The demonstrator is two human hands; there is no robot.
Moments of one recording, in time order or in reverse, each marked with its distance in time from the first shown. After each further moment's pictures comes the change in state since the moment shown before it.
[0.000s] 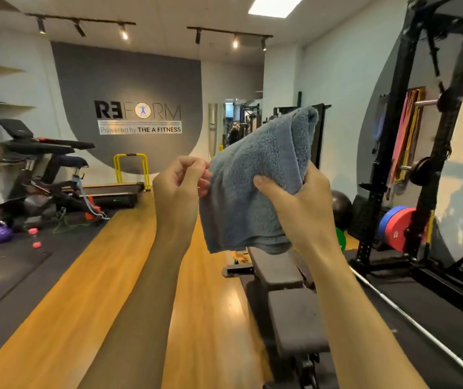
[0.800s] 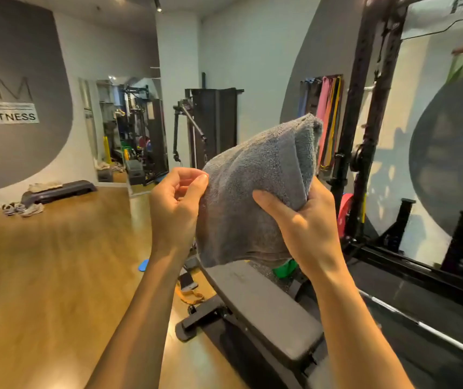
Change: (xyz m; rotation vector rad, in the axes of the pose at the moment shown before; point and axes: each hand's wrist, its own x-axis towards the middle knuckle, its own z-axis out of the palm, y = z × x) left_hand 0.550 -0.535 -0.007 -0.191 -0.369 -0.088; right_hand 0.400 0.444 0.357 -0.318 0.313 -0.009
